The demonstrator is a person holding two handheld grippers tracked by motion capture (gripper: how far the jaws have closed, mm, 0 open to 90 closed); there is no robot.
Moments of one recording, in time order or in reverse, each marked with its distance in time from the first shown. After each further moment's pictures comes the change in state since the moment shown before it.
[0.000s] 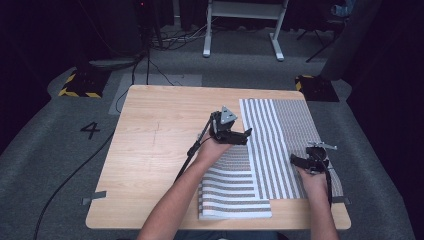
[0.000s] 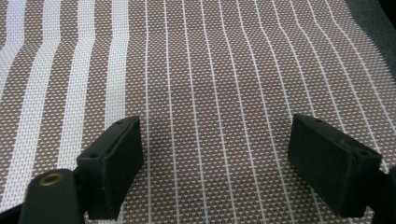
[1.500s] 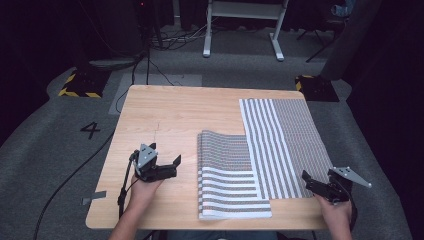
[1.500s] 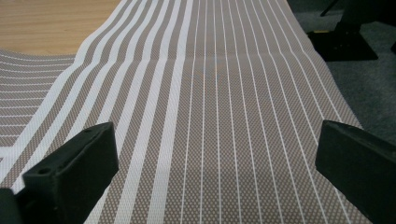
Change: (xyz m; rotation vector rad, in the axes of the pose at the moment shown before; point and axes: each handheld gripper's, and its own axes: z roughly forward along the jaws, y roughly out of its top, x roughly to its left) left arm 0.055 -0.130 -0.197 -0.062 0.287 -0.177; right arm -0.033 -0.062 -0.086 -0.282 0.188 -0.045
